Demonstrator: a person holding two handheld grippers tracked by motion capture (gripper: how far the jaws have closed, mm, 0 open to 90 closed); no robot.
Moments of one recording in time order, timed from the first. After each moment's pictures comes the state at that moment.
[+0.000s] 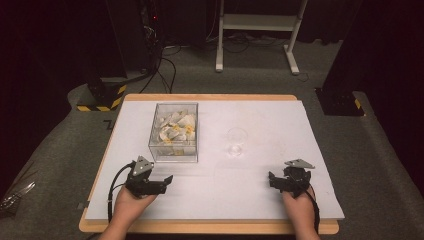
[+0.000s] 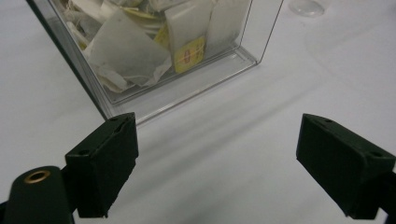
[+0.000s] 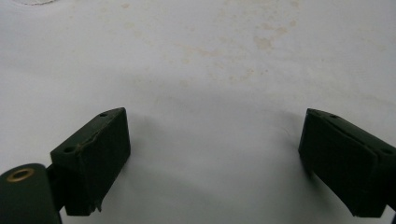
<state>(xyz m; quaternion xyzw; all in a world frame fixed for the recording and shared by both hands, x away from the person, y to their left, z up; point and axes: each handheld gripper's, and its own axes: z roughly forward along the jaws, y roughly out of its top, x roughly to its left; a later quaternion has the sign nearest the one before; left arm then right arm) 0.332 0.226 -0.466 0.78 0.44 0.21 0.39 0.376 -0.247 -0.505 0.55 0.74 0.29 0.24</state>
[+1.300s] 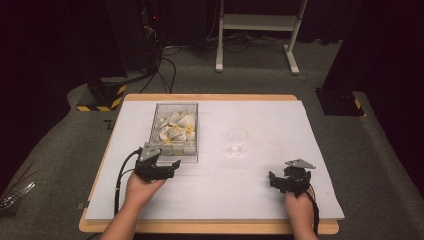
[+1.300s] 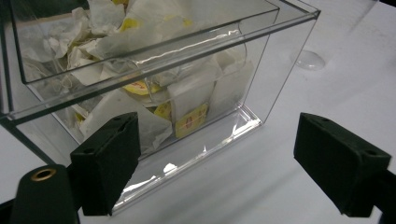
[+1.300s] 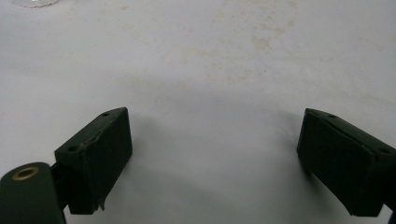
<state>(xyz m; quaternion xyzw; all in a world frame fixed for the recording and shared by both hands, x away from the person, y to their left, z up) 0.369 0.211 -0.456 0.75 0.45 0.22 0.43 0.376 -0.248 -0.504 0.56 0.74 0.30 0.24</state>
